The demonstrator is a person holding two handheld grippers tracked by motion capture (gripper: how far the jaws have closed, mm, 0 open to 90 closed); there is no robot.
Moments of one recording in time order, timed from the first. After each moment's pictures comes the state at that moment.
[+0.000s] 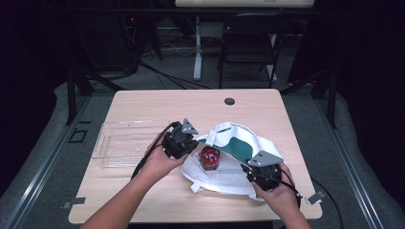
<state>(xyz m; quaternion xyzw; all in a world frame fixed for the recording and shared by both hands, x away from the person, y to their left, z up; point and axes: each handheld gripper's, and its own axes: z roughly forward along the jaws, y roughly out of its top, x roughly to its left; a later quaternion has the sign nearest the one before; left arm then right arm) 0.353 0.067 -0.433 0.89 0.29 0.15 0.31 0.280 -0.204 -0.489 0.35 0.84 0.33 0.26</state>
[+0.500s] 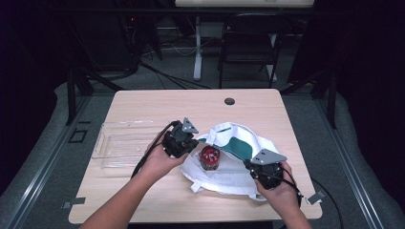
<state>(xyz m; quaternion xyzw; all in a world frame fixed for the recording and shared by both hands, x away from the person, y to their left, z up) 0.356 0.067 -0.431 0.89 0.29 0.15 0.31 0.283 -0.210 -0.486 0.36 0.83 0.35 0.25</state>
